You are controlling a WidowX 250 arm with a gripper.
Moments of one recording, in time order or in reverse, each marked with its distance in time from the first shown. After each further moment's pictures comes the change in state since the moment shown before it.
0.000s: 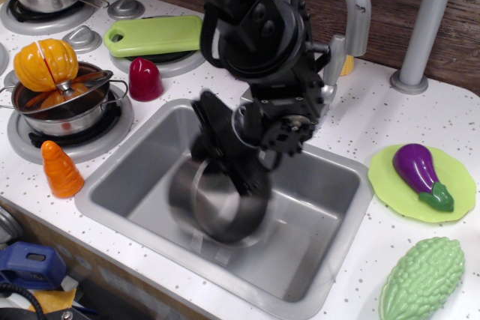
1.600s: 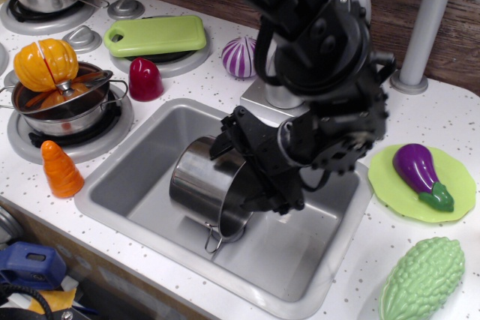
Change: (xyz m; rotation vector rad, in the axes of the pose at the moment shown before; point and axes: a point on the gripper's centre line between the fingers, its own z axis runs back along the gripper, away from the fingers) arm 0.003 -0.017 0.020 0.061 0.026 0.056
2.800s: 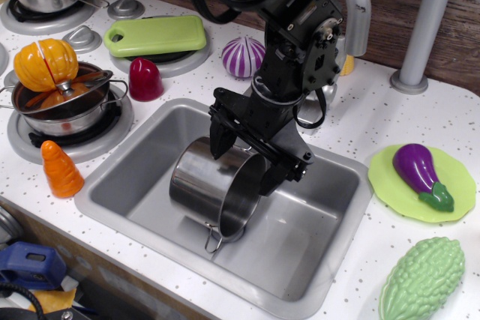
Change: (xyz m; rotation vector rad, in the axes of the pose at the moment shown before) arm 0.006 0.008 0.025 -0.421 0.058 0.169
